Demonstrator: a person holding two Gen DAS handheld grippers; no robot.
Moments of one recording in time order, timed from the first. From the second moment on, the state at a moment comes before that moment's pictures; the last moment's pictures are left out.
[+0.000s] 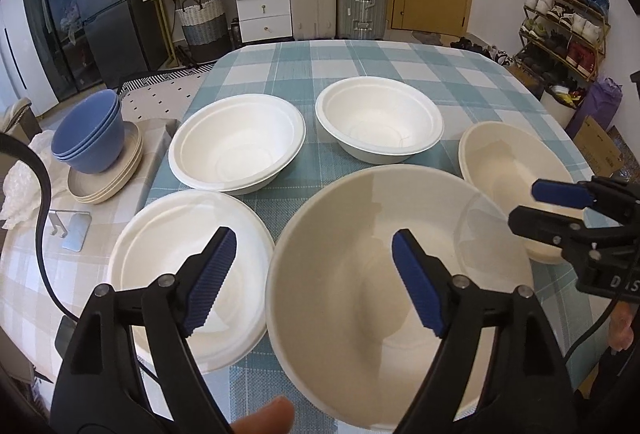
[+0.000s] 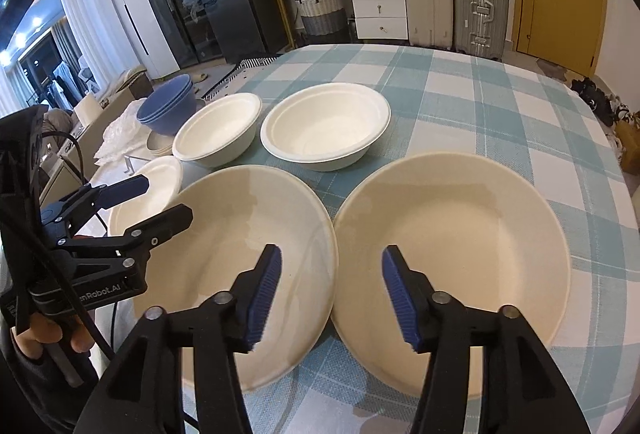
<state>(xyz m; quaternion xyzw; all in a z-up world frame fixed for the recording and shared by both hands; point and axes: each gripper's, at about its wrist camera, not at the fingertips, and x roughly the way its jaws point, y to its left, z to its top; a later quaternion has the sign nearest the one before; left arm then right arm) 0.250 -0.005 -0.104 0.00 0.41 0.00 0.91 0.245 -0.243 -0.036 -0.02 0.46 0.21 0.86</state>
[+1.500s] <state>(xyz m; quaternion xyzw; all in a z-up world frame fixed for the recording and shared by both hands) 0.159 0.005 -0.131 -0.10 0.44 0.01 0.89 0.161 -0.258 -0.056 -0.03 0.49 0.26 0.83</state>
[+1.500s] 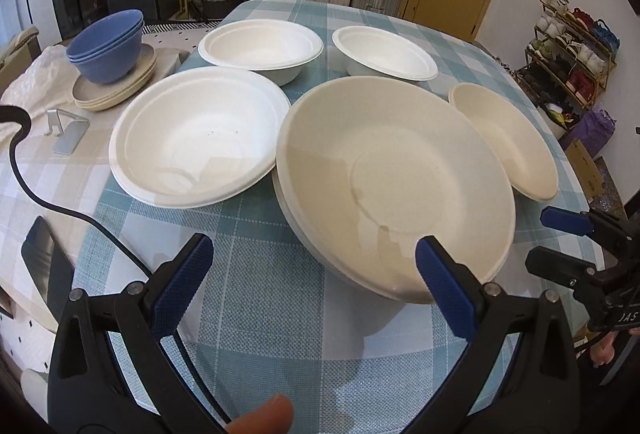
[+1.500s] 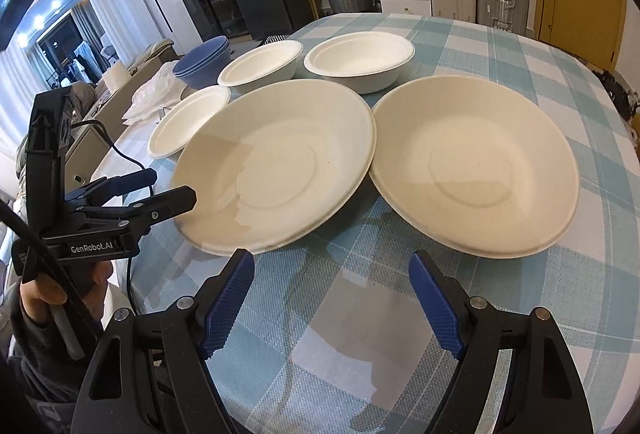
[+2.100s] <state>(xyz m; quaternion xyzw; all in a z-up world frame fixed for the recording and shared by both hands) 0.170 0.004 -0.133 -0.12 0.44 0.03 0.89 0.210 -0.233 -0.029 -0.09 0.48 0.26 0.83</state>
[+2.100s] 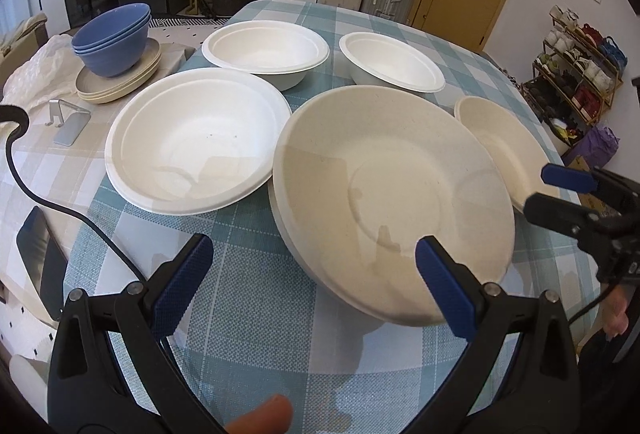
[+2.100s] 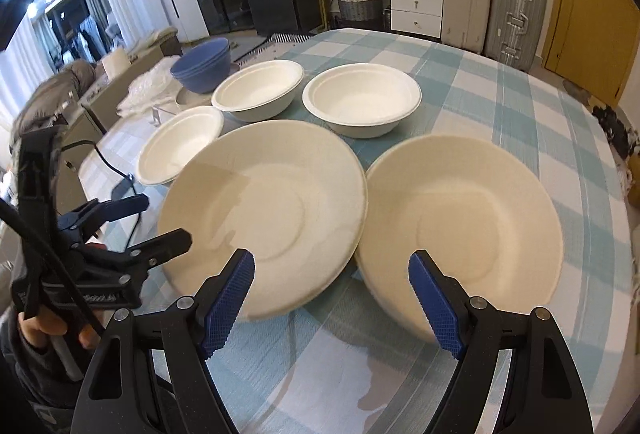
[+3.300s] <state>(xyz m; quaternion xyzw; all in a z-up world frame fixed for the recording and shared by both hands) 0.197 0.010 -0.159 -0.14 0.47 0.04 0.87 0.317 -0.161 -0.054 -0.18 0.54 0.34 0.75</state>
